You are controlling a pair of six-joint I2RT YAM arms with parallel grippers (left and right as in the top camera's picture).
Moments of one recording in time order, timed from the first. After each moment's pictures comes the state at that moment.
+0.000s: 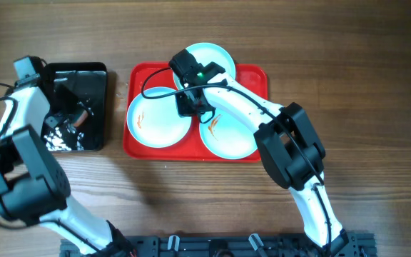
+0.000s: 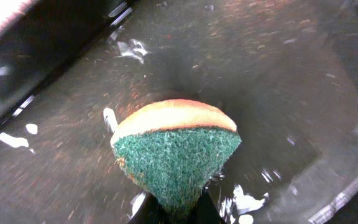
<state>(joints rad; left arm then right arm) 0.40 1.91 1.26 -0.62 0.00 -0.48 0.68 2.30 1.80 -0.83 -0.11 0.48</state>
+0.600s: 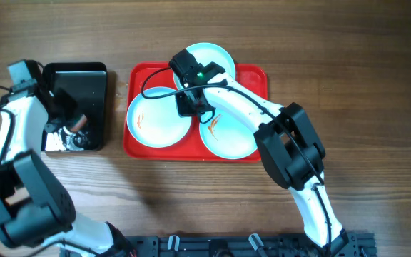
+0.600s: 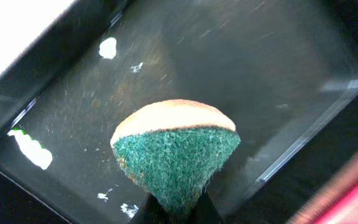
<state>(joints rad) 0.40 1.74 1.19 -0.67 0.02 -0.42 0.68 2.30 1.80 -0.82 -0.11 0.48</state>
